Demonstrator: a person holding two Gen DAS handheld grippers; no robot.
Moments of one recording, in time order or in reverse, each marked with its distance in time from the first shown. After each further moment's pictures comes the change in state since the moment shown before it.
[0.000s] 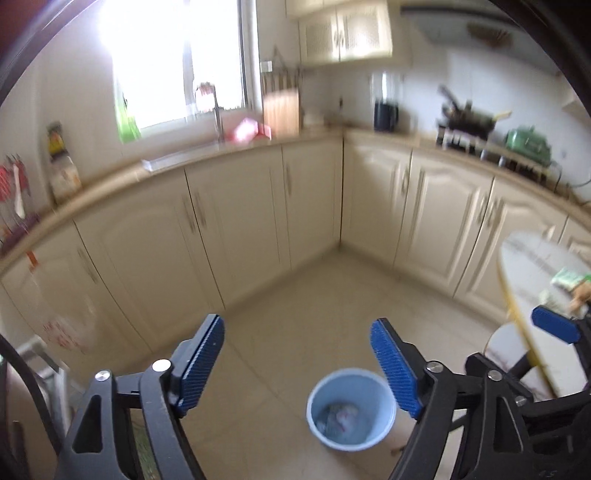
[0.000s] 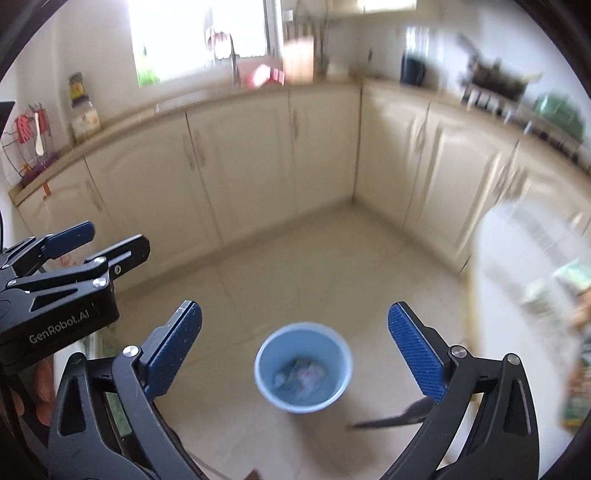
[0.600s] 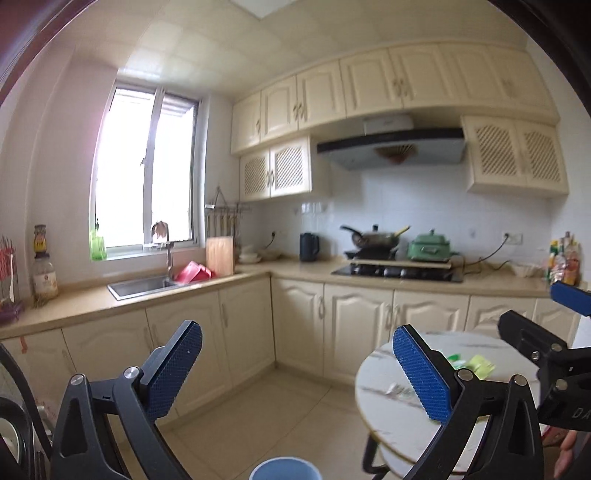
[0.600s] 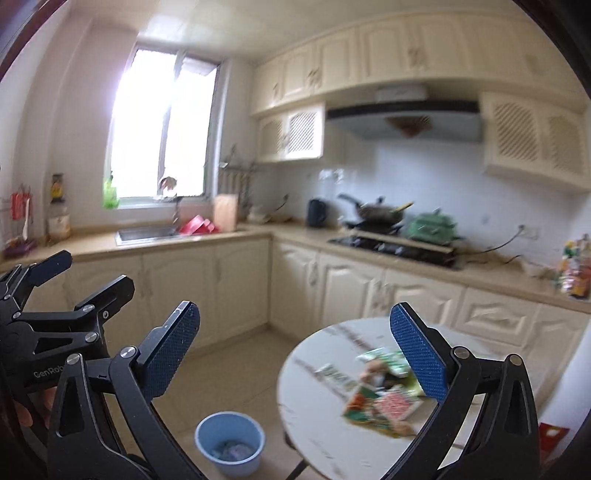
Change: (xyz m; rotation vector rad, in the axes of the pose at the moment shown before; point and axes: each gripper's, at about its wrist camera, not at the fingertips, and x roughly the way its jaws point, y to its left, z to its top) left arm -0.265 -0.066 -0.113 0.058 -0.481 -0.241; right arm -0.337 -0.013 -0.009 0.043 -0.503 -0.330
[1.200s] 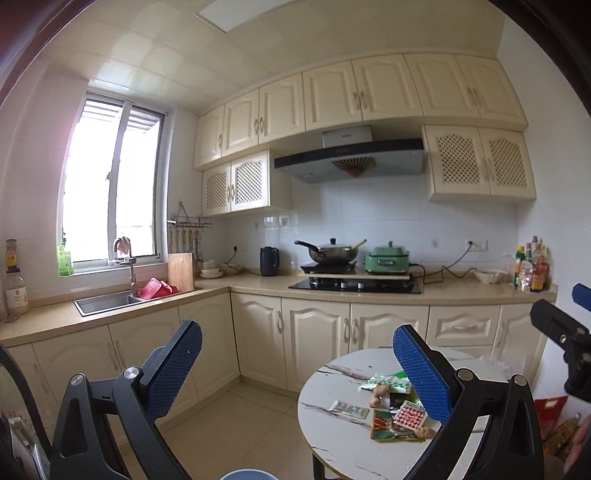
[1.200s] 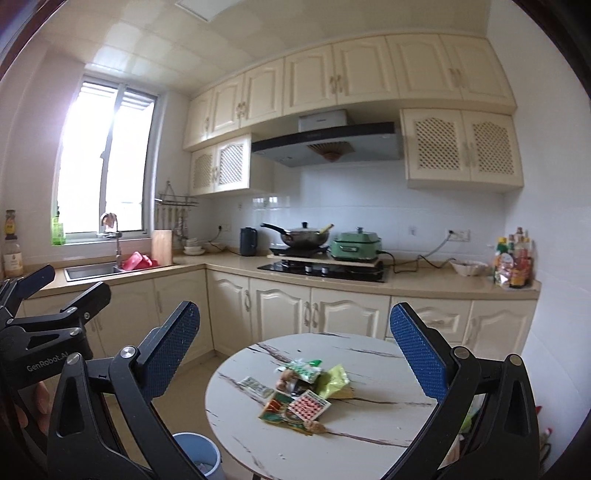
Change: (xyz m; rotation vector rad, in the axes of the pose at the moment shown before) left arm -0.028 0.003 -0.046 0.024 -0.023 -0.135; right arm -0.085 -0.101 0.007 0.101 -0.080 -0.231
